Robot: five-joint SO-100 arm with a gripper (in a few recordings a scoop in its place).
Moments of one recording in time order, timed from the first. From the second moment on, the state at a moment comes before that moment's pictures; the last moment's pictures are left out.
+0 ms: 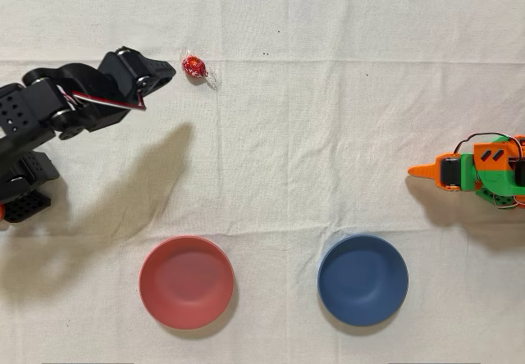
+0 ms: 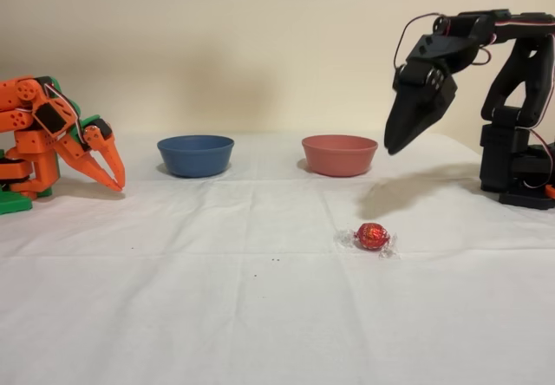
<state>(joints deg) -28.2 109.7 110.5 46.6 -6.7</state>
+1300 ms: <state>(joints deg) -35.2 89.6 103.4 39.8 -6.8</state>
